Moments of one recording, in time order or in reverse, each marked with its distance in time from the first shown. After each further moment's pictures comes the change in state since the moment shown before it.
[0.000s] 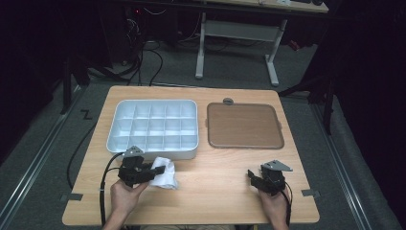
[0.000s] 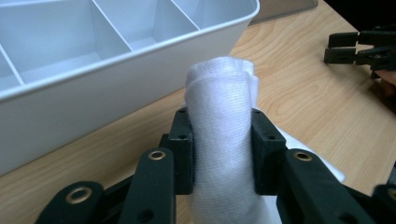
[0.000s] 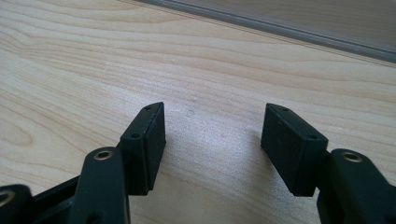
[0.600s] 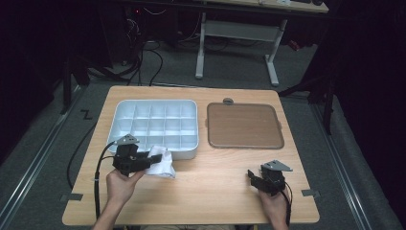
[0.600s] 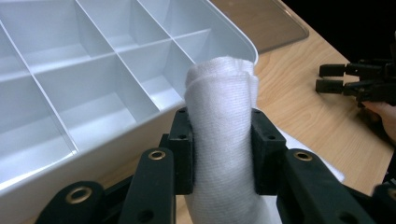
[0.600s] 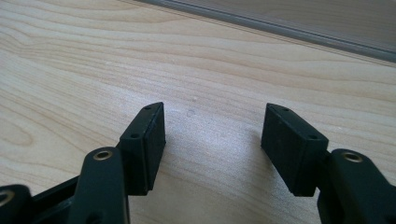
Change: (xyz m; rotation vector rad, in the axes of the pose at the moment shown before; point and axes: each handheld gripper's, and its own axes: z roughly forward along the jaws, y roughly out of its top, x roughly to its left) left arm -0.006 0.037 -0.001 -0.042 -0.027 -0.018; right arm 0.000 0.000 0.000 -0.001 0.000 0.001
